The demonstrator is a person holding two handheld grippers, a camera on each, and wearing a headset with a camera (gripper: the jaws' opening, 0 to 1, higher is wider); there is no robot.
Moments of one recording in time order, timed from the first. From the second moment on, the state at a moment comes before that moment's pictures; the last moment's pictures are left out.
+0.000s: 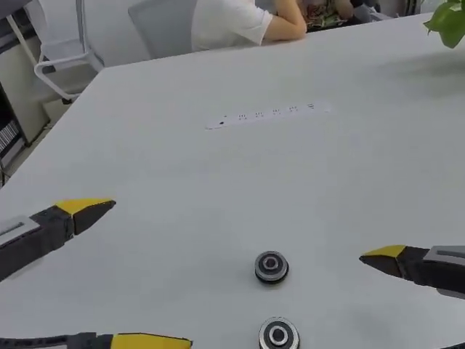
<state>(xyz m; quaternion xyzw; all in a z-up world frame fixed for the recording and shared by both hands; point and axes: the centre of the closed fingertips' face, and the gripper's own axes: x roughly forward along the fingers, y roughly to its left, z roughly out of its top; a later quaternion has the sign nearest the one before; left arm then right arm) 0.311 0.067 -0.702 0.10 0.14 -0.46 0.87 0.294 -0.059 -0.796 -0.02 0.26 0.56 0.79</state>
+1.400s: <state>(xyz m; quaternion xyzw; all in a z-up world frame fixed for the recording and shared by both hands) 0.308 -0.019 -0.785 0.11 0.18 -0.60 0.77 0.298 -0.025 -0.828 -0.06 0.23 0.62 0.75</state>
